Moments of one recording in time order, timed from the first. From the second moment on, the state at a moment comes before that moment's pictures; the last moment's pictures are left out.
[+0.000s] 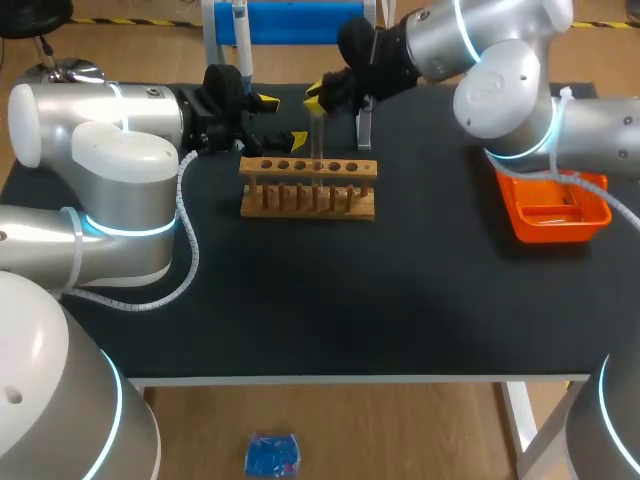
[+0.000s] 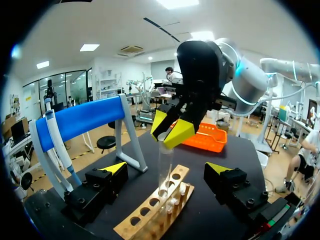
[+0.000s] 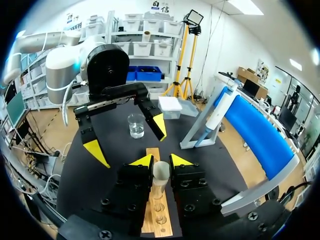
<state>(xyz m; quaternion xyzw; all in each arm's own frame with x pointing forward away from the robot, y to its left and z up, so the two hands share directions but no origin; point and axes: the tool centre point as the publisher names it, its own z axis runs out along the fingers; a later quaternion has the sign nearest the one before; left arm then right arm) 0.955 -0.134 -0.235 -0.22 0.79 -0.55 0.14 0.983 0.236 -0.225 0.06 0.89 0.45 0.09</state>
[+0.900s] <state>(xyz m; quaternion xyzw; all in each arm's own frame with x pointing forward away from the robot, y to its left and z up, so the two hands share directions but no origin) 0.955 -0.134 -0.235 -0.22 0.79 -0.55 0.14 0.982 0.235 -0.235 0.07 0.88 0.46 0.08</state>
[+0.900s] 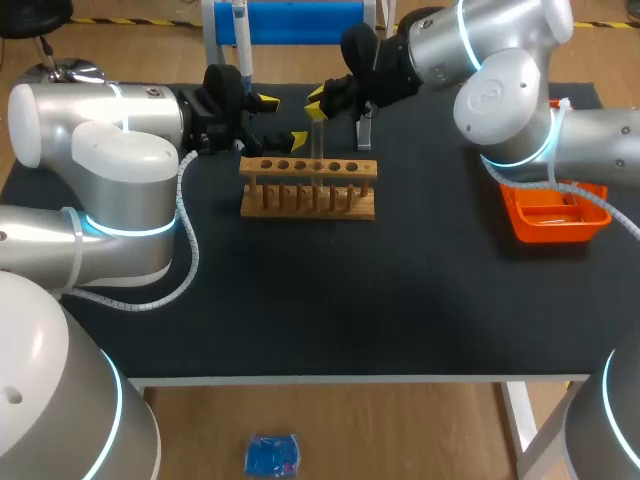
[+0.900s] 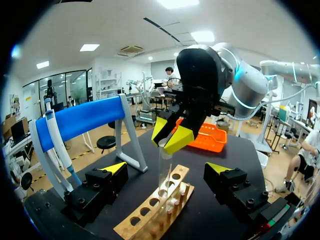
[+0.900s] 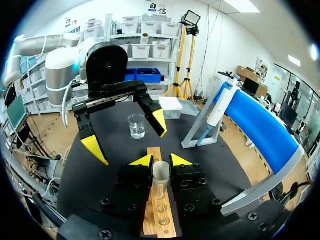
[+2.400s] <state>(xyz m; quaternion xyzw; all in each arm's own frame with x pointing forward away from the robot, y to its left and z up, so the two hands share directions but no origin) 0.955 -0.134 -0.235 -0.22 0.79 -0.55 0.14 0.962 0.211 -0.198 0.03 0.78 0.62 0.01</state>
